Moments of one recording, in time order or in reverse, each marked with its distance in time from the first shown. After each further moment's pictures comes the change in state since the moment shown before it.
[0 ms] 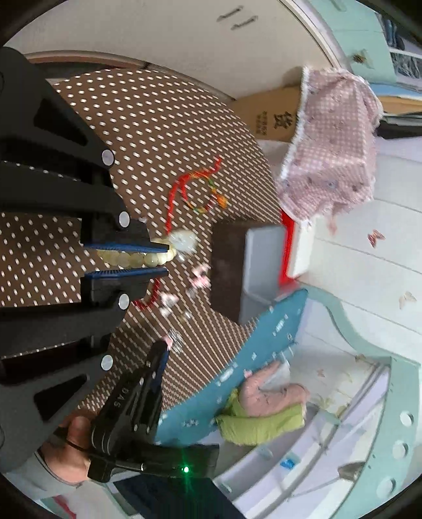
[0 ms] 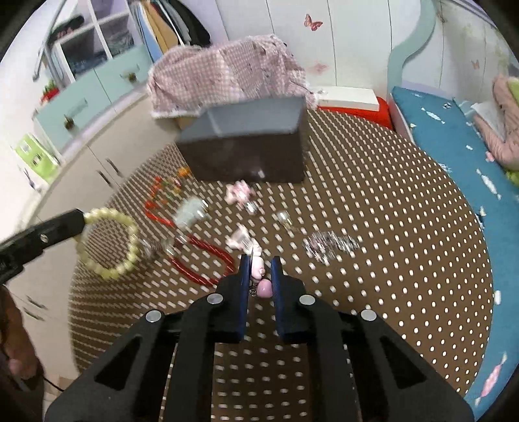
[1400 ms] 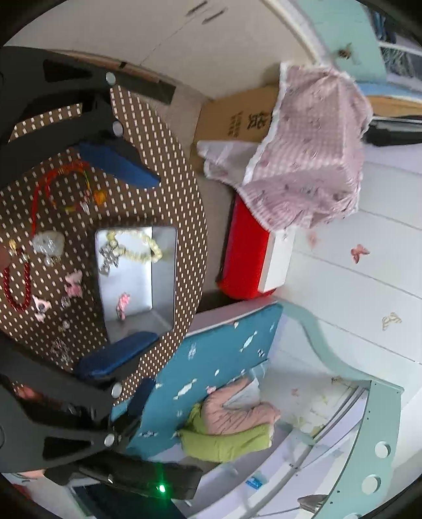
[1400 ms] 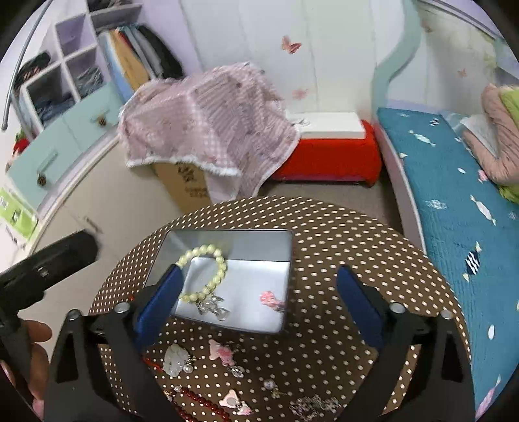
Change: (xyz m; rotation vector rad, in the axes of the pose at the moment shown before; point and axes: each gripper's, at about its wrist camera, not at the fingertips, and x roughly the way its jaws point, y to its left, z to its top) left arm 0.073 0.021 0.135 -0.053 -0.059 0.088; right arm 0.028 -0.021 0.128 0.093 -0.107 -0.092
